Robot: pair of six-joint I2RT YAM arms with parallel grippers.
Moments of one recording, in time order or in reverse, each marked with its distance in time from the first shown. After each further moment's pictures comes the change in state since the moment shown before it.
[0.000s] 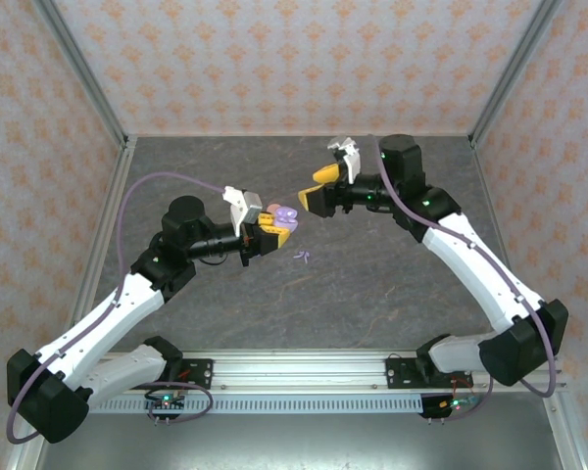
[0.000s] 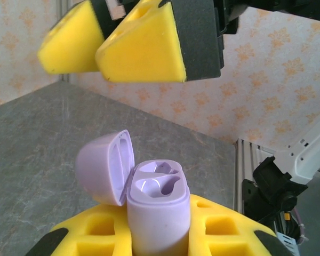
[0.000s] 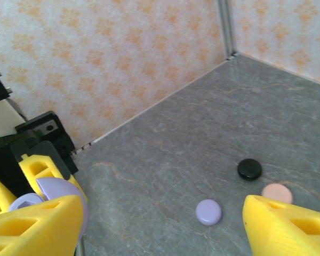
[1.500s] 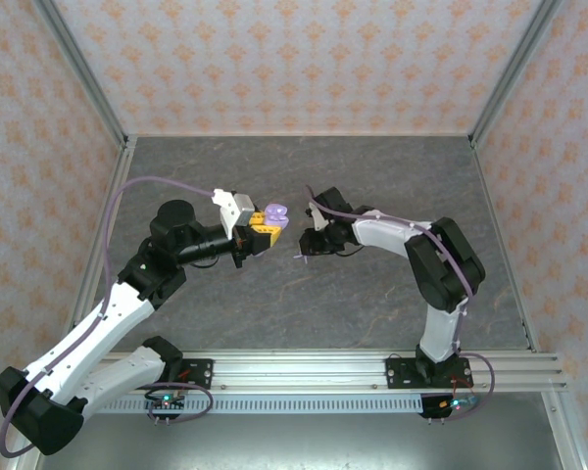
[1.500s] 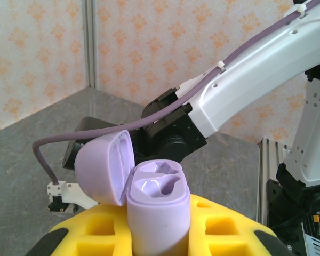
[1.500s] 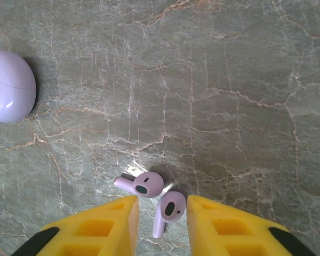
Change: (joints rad) left arm 0.000 -0.078 0.019 -0.095 -0.087 0.070; right arm 0.114 0.558 -0.151 -0.020 0.387 0.288
